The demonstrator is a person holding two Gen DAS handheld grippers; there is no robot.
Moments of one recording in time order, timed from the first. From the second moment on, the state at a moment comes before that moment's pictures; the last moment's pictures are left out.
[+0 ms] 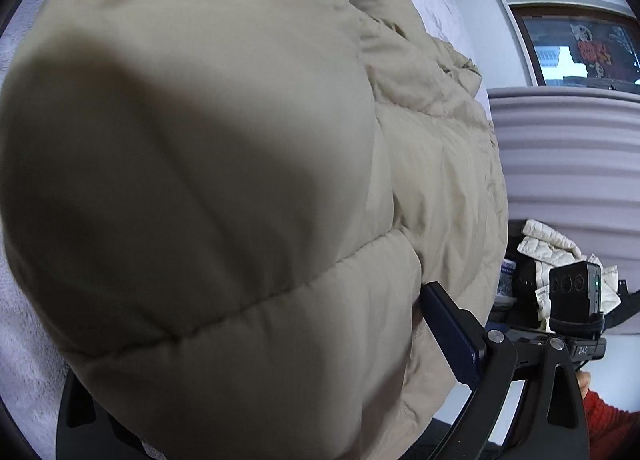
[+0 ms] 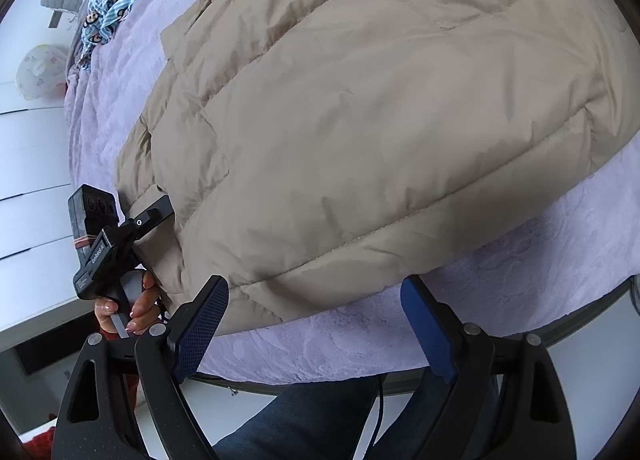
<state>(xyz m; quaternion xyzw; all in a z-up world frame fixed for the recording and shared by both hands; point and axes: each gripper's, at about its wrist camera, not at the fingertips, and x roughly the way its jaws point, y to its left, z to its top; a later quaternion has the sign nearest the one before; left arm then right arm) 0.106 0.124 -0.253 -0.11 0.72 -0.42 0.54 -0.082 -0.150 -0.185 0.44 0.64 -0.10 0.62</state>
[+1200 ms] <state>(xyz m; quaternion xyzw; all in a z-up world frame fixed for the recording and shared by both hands) 0.007 -0.128 -0.039 -0.08 0.68 -0.35 0.64 -0.016 -0.289 -0.235 0.44 0.59 0.06 0.67</state>
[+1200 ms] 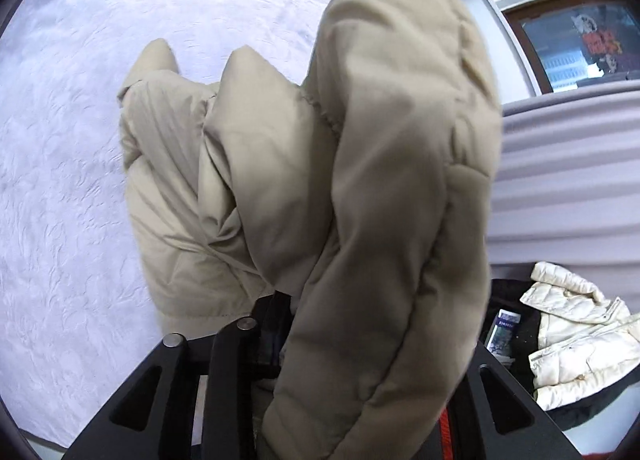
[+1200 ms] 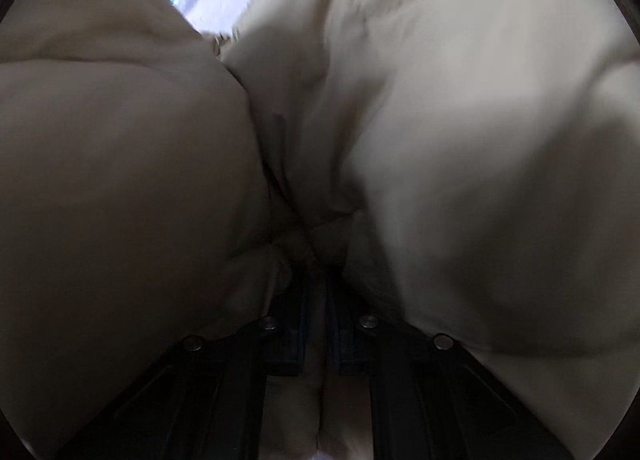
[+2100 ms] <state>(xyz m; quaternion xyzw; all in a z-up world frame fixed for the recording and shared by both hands) -0.007 -0.292 -0.123 -0.01 0.72 -0.43 0.55 -0.172 -0.400 -0.108 0.41 0.50 0.10 0.76</state>
